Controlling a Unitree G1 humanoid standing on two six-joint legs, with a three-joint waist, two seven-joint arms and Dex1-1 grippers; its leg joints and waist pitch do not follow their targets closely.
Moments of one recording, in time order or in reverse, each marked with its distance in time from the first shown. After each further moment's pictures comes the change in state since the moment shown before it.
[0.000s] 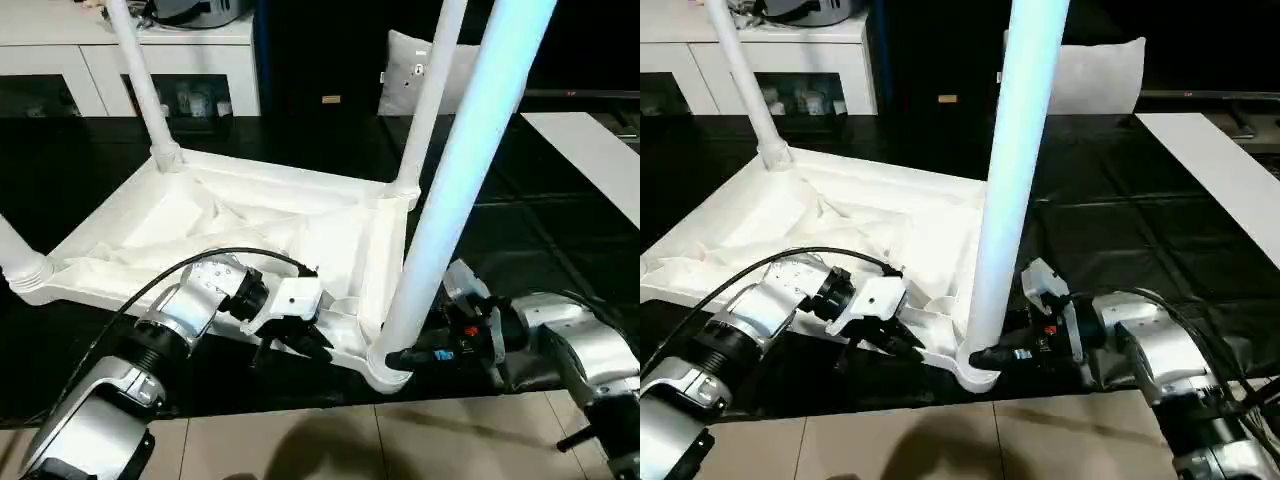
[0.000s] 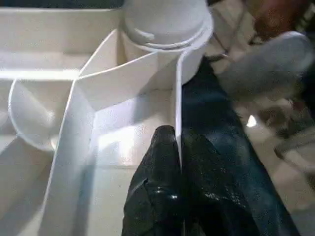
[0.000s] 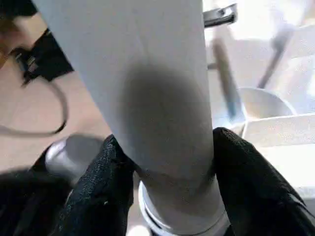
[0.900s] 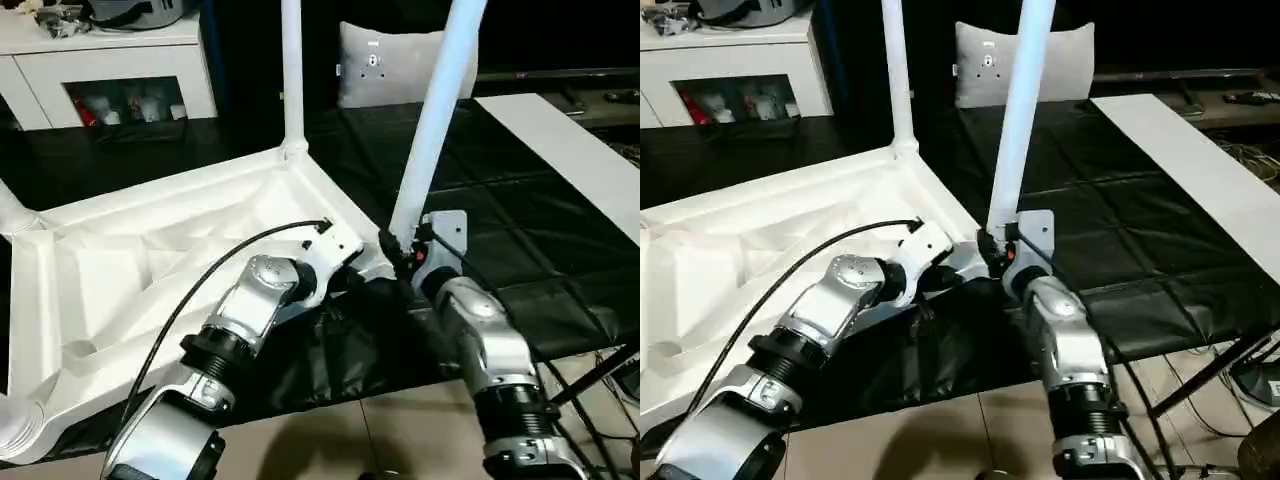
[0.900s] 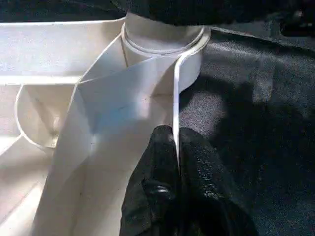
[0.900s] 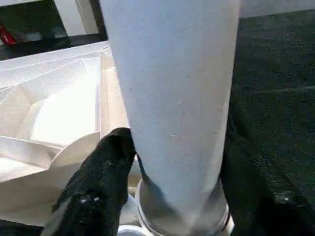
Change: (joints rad) left arm -0.010 -0.289 0.139 -0.052 0.092 0.428 0.706; right arm -0.088 0.492 -0.224 0.135 -0.232 -0.122 -1.095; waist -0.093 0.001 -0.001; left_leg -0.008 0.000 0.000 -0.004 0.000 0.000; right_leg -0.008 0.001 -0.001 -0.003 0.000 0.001
